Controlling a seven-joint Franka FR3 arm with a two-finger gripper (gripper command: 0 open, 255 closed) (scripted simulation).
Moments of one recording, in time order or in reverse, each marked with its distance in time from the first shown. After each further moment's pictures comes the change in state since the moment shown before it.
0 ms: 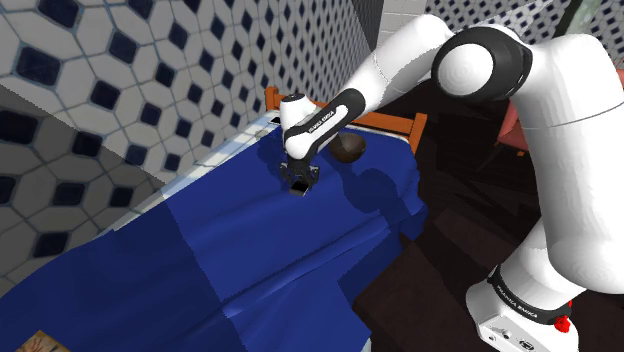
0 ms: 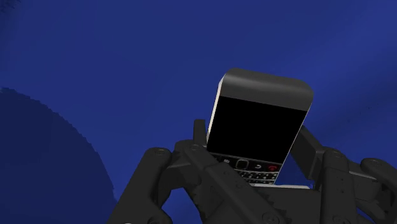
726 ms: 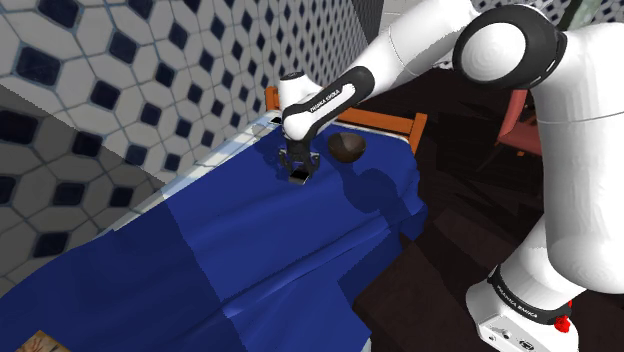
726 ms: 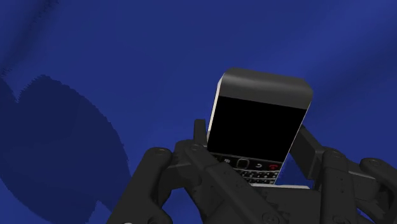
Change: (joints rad) arm -0.007 -0.106 0.014 -0.010 0.018 -0.096 -0.012
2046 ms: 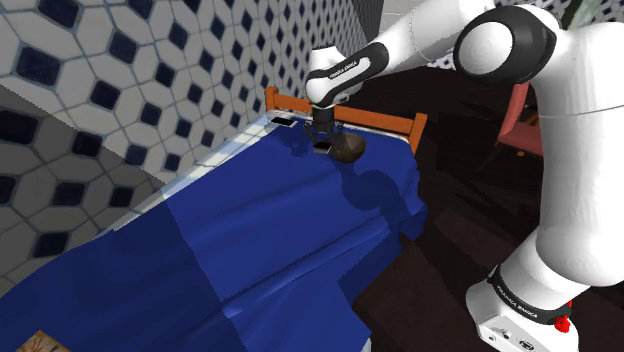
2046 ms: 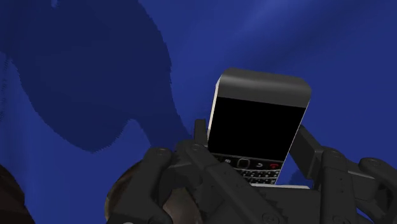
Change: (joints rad) arm -0.168 0.009 -0.044 0.149 0.032 -0.124 -0.239
